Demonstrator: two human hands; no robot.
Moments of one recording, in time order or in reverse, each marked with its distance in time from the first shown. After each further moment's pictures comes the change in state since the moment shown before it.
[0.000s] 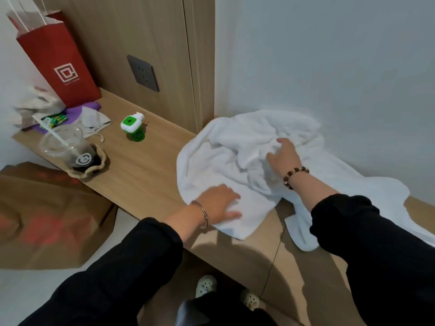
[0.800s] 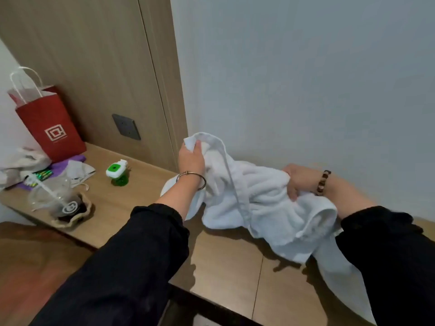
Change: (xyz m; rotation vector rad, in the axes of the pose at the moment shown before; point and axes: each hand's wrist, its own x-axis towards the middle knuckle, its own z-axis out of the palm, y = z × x) left_hand 0.047 0.045 -0.152 -1.046 0.987 -0.510; right_hand -0.067 -0.005 -0.145 0.005 -0.499 -0.077
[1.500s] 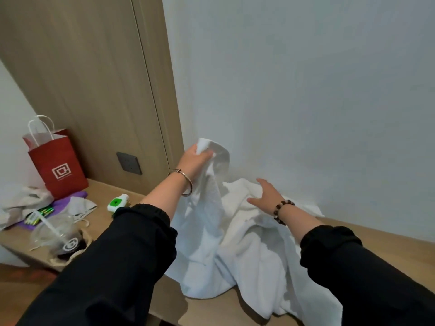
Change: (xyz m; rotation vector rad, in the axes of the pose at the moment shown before) left_hand 0.014 0.078 -0.013 0.075 -0.348 0.177; right_hand 0.056 -0.010 0.036 -0.048 0.488 0.039
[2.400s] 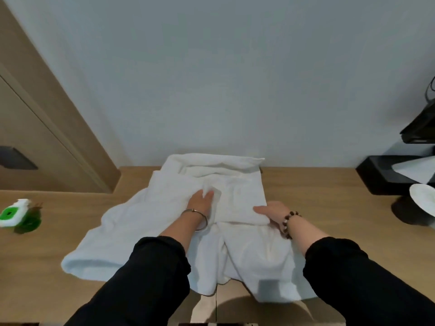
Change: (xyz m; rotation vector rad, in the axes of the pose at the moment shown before) left_hand -0.078 -0.136 0.194 0.283 -0.449 -0.360; right_hand -0.096 0.183 -0.007 0.692 -0.044 0.670
